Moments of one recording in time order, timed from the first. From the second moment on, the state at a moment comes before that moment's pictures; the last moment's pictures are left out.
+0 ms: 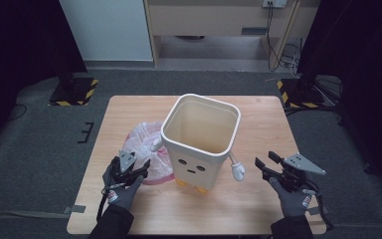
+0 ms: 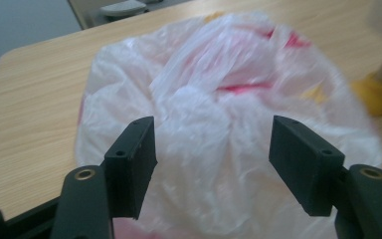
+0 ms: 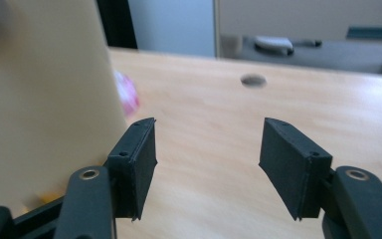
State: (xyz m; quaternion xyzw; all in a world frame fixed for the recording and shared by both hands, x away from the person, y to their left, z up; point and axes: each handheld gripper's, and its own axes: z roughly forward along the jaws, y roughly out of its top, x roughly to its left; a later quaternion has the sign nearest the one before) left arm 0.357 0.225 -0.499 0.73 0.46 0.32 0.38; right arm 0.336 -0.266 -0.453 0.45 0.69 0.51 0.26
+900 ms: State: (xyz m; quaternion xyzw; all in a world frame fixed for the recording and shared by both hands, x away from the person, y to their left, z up) left arm 0.308 0.302 -0.517 0.73 0.54 0.26 0.33; right arm 0.342 -0.269 -0.478 0.45 0.71 0.45 0.28
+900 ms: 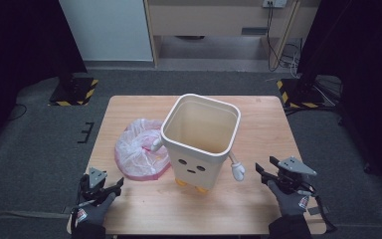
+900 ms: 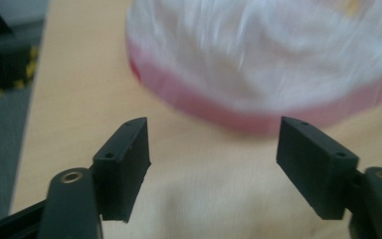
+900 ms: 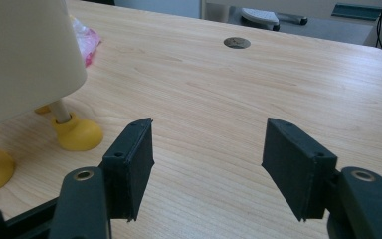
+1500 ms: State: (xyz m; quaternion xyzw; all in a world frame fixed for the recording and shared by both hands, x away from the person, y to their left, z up) left arm 0.324 0.297 -0.534 0.75 0.53 0.23 0.32; right arm 0.343 -0.274 -0.452 0.45 0.69 0.48 0.29
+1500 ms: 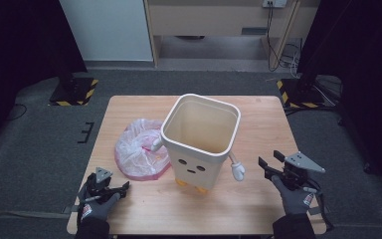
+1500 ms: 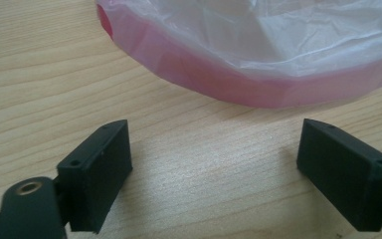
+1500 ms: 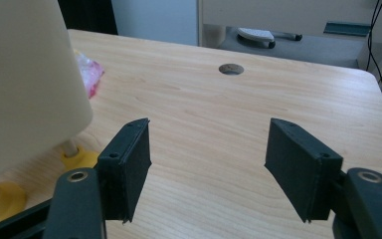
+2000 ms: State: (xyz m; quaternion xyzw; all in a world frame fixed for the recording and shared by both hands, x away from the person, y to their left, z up) left arm 0.325 0.294 -0.535 0.75 0.54 0.22 0.31; right arm 0.360 -0.257 -0.373 0.42 0.66 0.54 0.29
